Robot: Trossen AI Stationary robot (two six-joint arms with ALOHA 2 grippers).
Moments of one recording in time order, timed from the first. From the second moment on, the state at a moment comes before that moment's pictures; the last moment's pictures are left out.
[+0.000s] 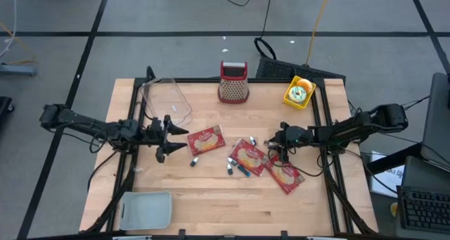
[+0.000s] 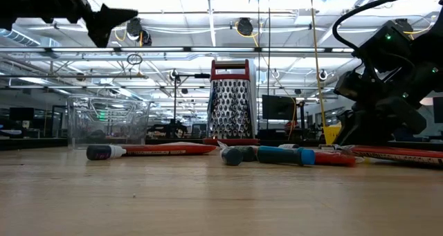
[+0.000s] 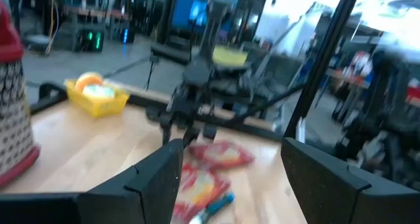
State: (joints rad) left arm -0.20 0.65 0.27 0.45 -0.17 -0.27; right arm -0.05 1.25 0.12 0.40 0.05 0.07
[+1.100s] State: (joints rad) left arm -0.20 1.08 0.27 0.91 -0.43 -0.51; right arm -0.05 1.17 0.11 0.84 0.01 -0.02
